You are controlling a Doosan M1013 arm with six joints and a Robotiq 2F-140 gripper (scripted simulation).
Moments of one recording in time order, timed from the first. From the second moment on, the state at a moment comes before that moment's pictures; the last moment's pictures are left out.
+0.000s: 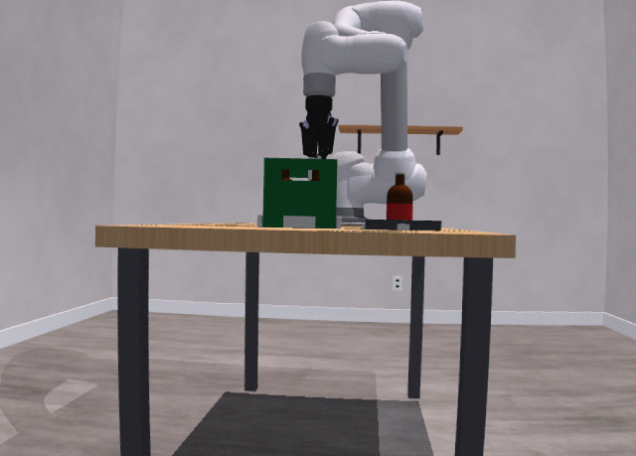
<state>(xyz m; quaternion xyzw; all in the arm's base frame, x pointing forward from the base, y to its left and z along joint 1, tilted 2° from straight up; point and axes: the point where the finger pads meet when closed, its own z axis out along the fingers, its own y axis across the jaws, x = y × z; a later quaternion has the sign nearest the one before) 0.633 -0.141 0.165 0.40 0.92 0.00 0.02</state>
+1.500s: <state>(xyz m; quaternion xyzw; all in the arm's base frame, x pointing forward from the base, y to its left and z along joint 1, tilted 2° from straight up) 0.631 -0.141 0.194 0.40 0.92 0.00 0.01</state>
